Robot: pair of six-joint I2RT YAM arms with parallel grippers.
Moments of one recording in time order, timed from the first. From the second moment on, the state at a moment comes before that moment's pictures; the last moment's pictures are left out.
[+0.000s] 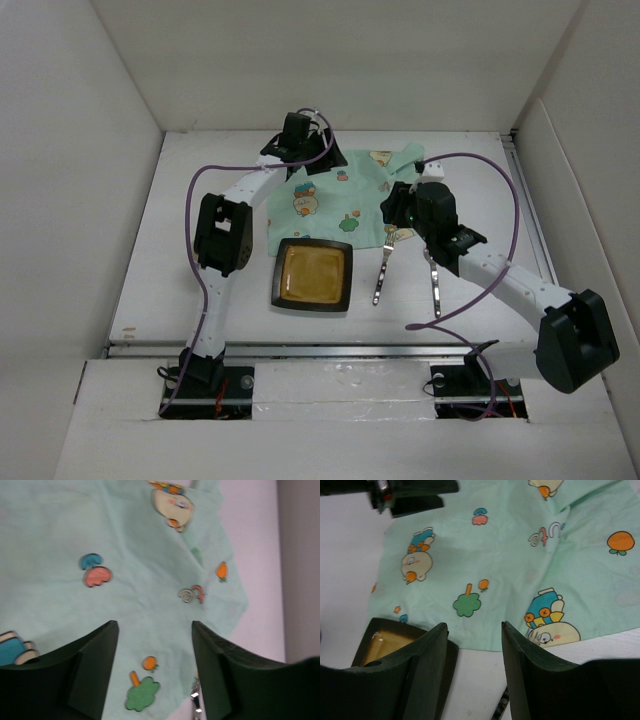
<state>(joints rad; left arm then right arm) -0.41 2.33 2.08 -0.32 0.38 -0.62 0.51 1.28 0.86 0.08 0.19 0.39</state>
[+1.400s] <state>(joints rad) -0.24 2.49 2.20 -0.56 -0.14 -0.45 -0.16 1.83 1.05 -0.04 -0.13 0.68</state>
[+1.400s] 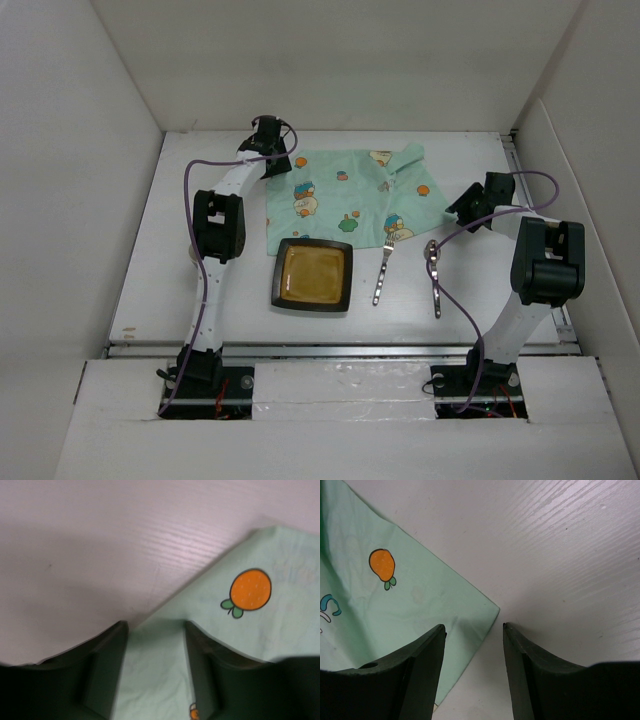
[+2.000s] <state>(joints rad) -0.24 2.47 2.11 -0.51 -0.15 -0.39 -0.12 1.93 1.17 -0.09 -0.09 0.76</state>
